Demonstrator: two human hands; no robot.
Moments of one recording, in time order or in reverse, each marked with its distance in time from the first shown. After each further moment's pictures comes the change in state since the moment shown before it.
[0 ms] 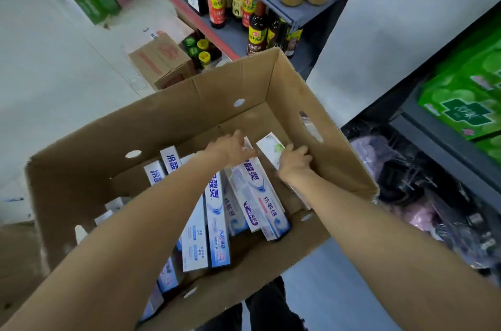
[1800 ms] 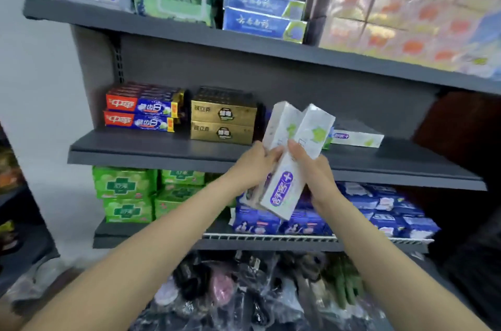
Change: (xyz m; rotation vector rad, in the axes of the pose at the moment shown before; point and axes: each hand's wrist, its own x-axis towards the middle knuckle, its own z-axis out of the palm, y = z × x) left_hand -0.358 0.602 0.151 -0.254 -0.048 1.121; right_hand -0.402 0.565 -0.110 1.765 1.186 -0.161
